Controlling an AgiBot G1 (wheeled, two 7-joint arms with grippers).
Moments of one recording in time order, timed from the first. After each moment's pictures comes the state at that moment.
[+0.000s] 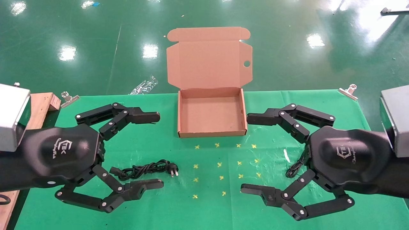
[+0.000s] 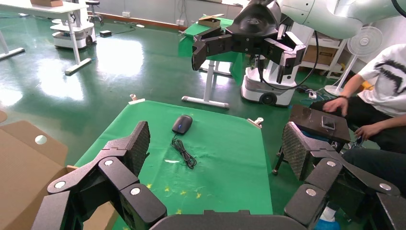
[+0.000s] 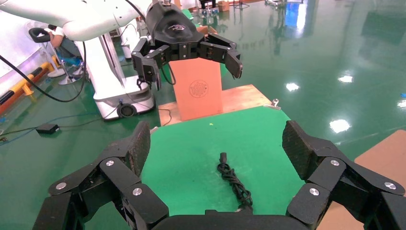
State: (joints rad) left arm -1.08 0.61 0.29 -1.28 0.74 1.49 -0.19; right arm 1.08 -0.61 -0.29 1.28 -0.74 -1.49 0.19
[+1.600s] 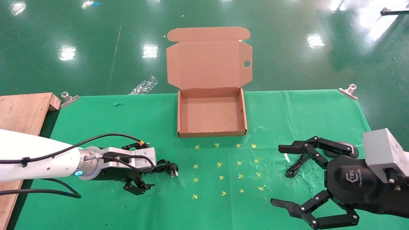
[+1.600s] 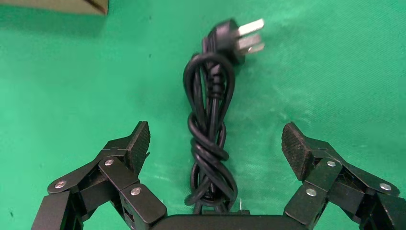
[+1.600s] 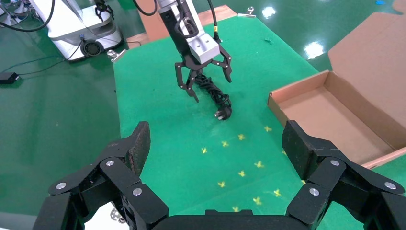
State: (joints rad) left arm -1.24 0.93 0.71 -1.28 2.02 1.22 -0.46; right arm 0.93 -0.44 -0.29 1.35 -0.87 -1.39 0.18
